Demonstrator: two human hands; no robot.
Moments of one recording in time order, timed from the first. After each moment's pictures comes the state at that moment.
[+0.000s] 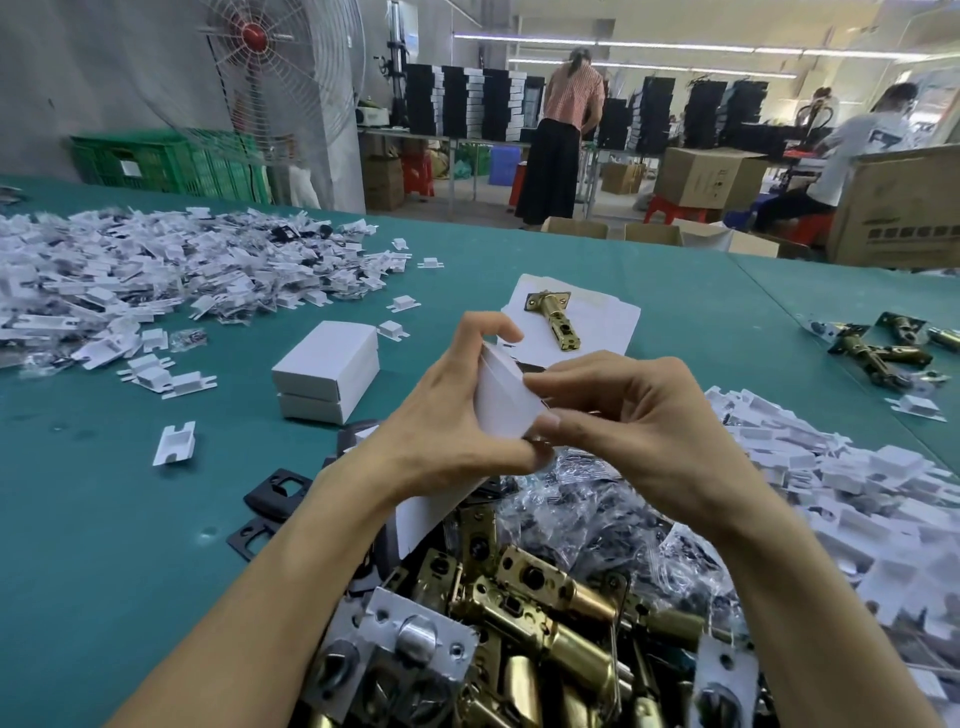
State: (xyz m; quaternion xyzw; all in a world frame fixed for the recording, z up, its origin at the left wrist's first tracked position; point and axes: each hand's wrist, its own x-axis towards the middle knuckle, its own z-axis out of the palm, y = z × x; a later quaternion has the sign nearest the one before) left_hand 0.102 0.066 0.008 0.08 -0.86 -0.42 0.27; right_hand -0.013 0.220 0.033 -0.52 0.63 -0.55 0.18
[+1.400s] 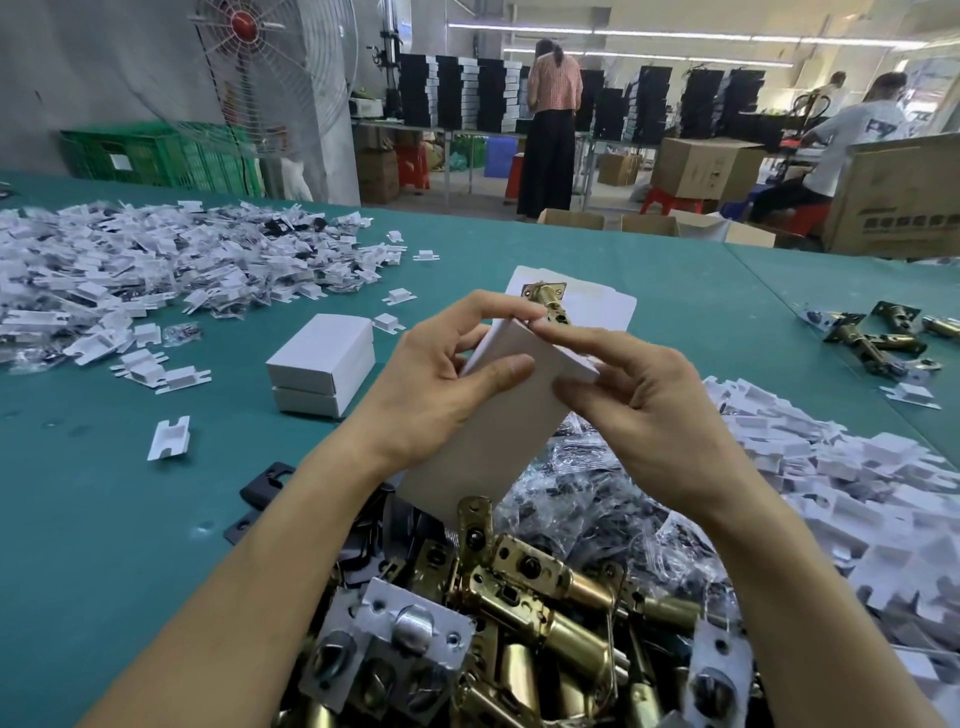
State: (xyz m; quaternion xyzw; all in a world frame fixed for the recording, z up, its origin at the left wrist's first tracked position) left_hand 0.104 0.063 0.020 -0.01 -0.78 -0.55 0.31; right_hand -0.019 0.214 0.020 -0.52 0.64 -0.55 0.09
